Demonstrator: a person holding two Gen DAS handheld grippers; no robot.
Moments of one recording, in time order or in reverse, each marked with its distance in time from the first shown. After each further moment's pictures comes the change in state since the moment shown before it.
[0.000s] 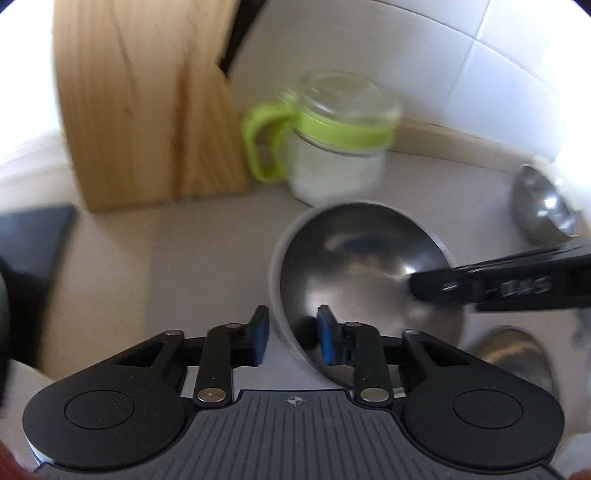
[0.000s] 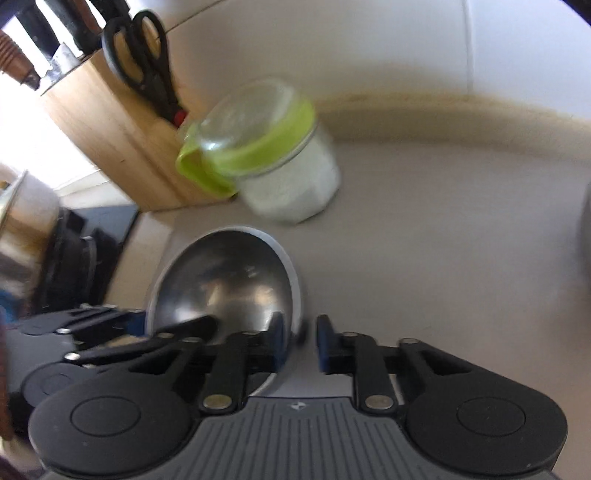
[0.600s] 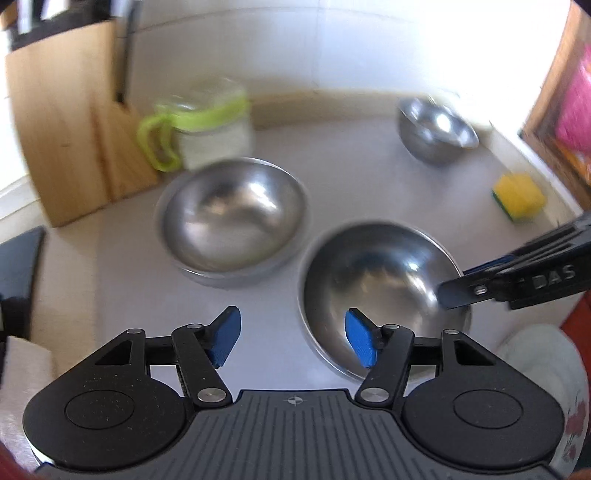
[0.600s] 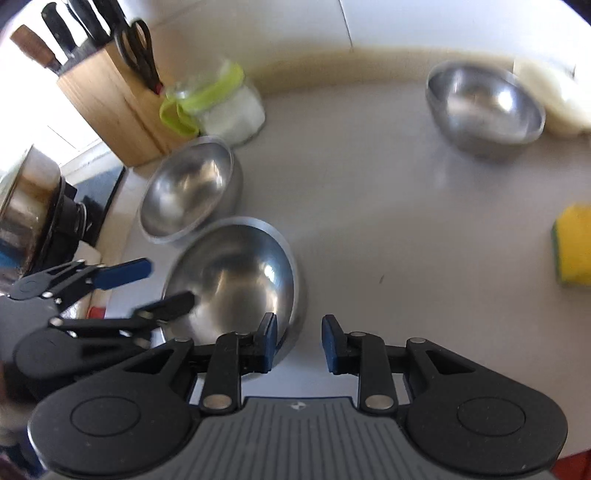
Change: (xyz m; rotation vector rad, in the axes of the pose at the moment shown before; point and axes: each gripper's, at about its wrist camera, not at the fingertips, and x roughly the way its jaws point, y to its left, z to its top) left arm -0.061 -0.061 -0.056 0.219 -0.044 -0.050; right arm -0.104 -0.024 -0.085 0.055 -0.008 -0.127
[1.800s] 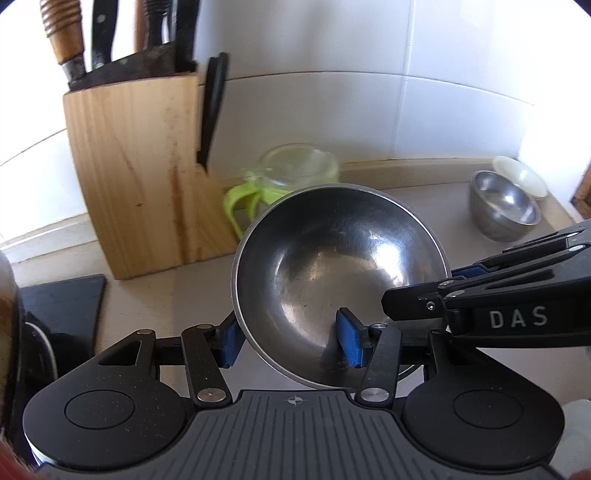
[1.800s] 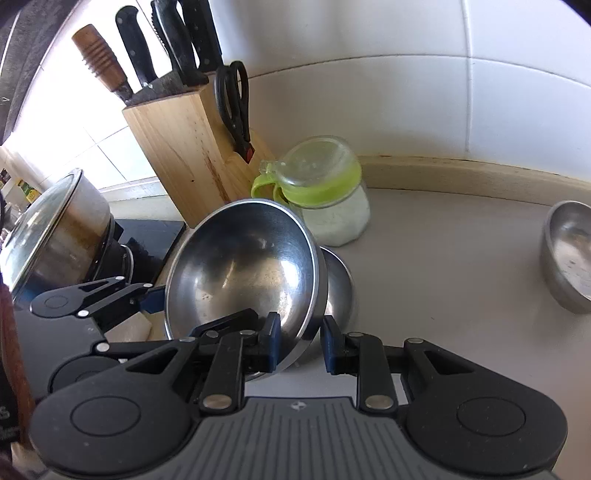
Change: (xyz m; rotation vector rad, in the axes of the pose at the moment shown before) left arm -0.009 0.037 0.044 -0.044 -0.096 0.113; right arm 0.011 0.076 0.060 -0.119 -0.113 0.094
